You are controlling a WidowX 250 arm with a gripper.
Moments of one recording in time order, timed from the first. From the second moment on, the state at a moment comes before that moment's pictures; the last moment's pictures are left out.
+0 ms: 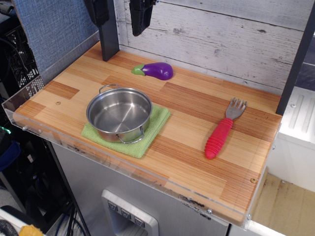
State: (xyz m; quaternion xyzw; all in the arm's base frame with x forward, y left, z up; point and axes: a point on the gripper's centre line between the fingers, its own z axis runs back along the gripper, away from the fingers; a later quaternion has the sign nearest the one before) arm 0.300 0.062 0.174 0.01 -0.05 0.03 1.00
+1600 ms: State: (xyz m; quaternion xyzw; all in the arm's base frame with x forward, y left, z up) arm 0.315 -0.045 0.095 0.03 -0.04 -0.01 1.00
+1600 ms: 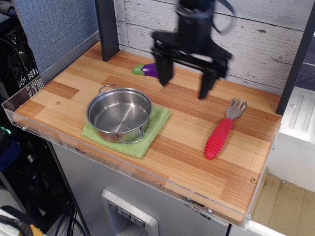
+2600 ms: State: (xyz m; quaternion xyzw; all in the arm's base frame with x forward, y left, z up) arm 0.327 -0.088 0.008 0.06 0.03 -0.04 1.00
